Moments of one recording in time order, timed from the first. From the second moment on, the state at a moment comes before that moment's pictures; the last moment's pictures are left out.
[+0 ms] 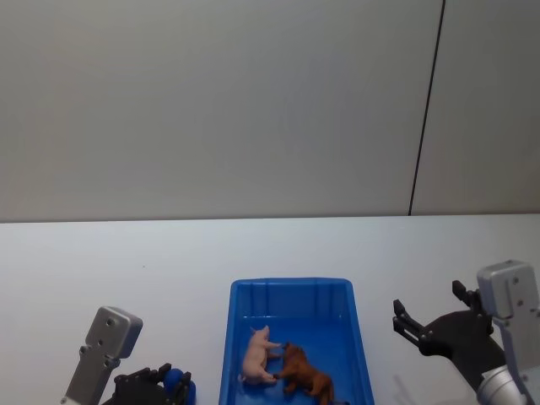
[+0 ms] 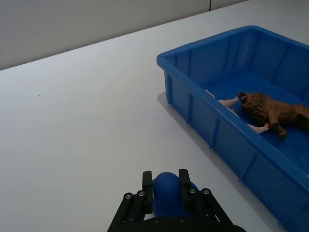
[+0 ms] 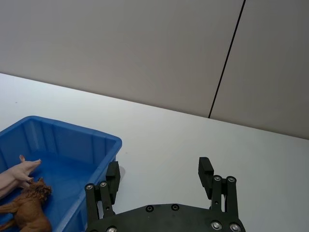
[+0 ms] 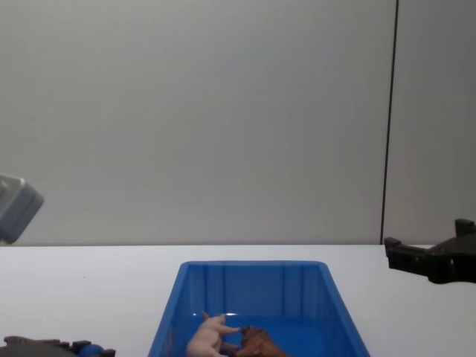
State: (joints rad) left arm -0.10 0.54 0.35 -1.56 -0.44 0.27 -0.16; right arm 0.02 0.20 -0.23 -1.69 0.06 0.17 0.04
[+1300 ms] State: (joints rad) left arm -0.20 0.47 0.35 -1.67 -0.32 0.15 -0.28; right arm 0.02 0.20 -0.23 -1.69 0.06 0.17 0.04
